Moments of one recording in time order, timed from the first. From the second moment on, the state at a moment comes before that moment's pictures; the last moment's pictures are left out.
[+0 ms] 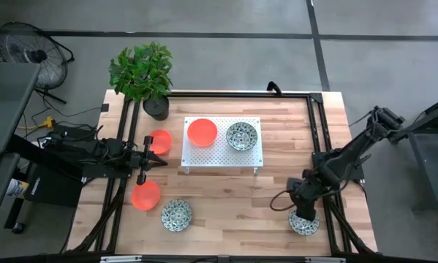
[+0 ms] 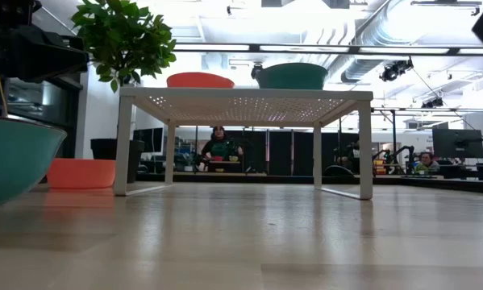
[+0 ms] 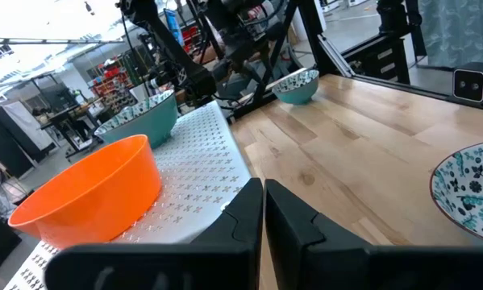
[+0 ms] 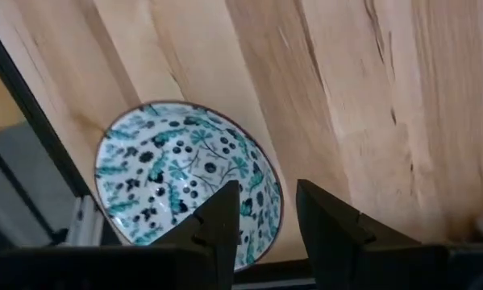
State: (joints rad) left arm -0.24 0.01 0.06 -0.08 -0.10 0.42; right arm 0.70 1.24 0.83 -0.96 -0.16 1.07
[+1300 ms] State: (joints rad) left arm -0.24 0.01 0.06 -0.08 -0.10 0.42; right arm 0.76 1.42 0.82 -0.88 -0.17 1.05
